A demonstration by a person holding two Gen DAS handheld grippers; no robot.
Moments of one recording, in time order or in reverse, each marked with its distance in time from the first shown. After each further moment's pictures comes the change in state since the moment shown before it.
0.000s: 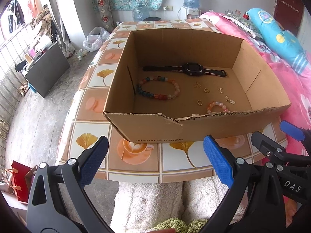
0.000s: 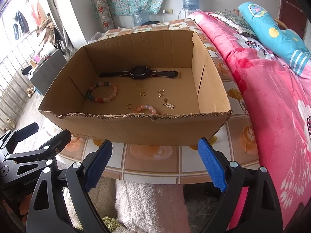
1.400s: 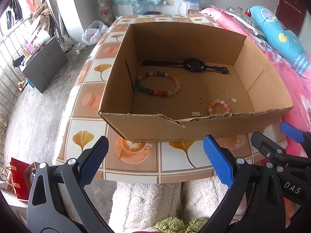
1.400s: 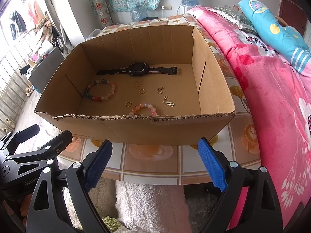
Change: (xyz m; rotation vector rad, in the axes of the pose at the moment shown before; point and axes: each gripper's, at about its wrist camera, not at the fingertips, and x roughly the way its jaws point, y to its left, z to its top) left arm 0.010 0.003 0.003 -0.011 0.043 -0.017; right arm 0.007 0.000 0.004 0.006 0.029 -0.002
